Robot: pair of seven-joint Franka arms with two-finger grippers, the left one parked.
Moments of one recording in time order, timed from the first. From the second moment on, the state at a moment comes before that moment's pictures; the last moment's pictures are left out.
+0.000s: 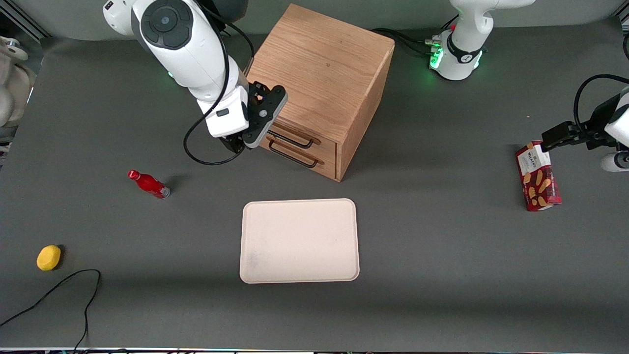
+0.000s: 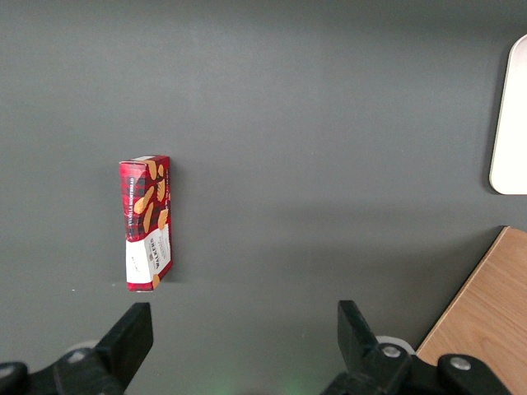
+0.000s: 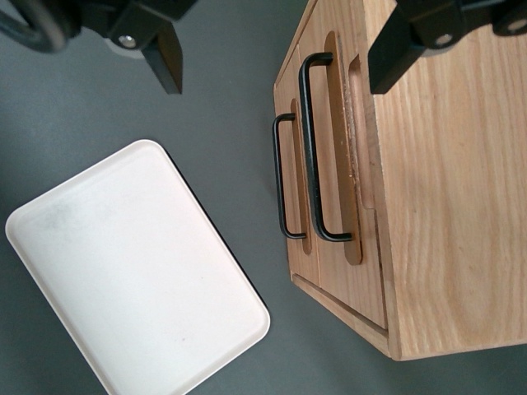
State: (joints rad) arm 0.74 0.24 -0.16 -1.44 0.18 1.67 -0.44
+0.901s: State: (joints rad) arm 0.74 0.24 -0.16 -1.50 0.21 1.68 -0.50
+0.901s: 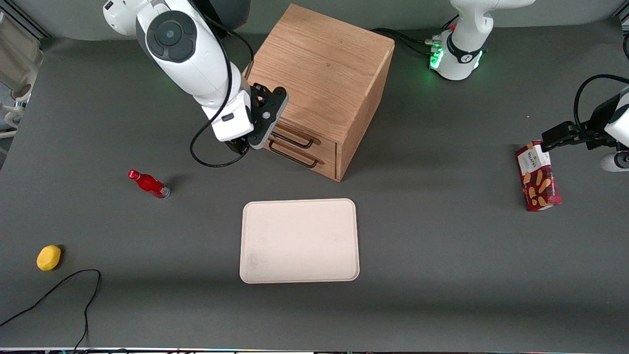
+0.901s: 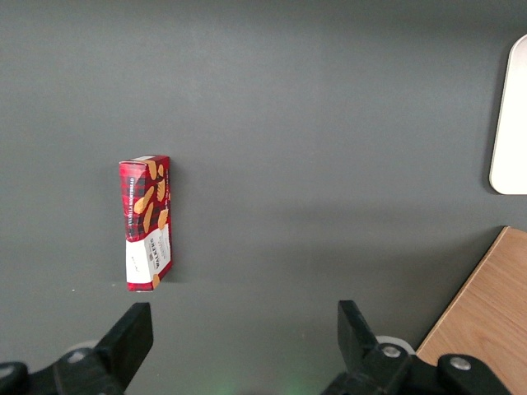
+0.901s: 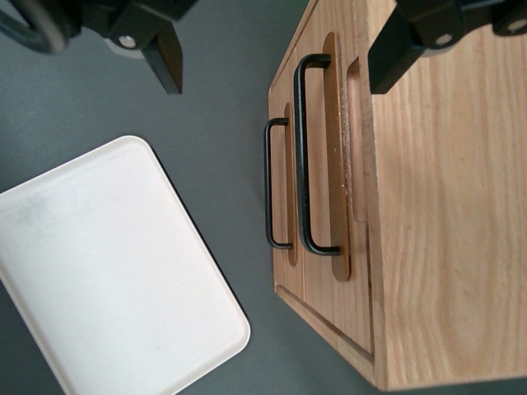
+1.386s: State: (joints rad) arm 0.74 0.24 -0.16 -1.60 0.22 1.77 -0.54
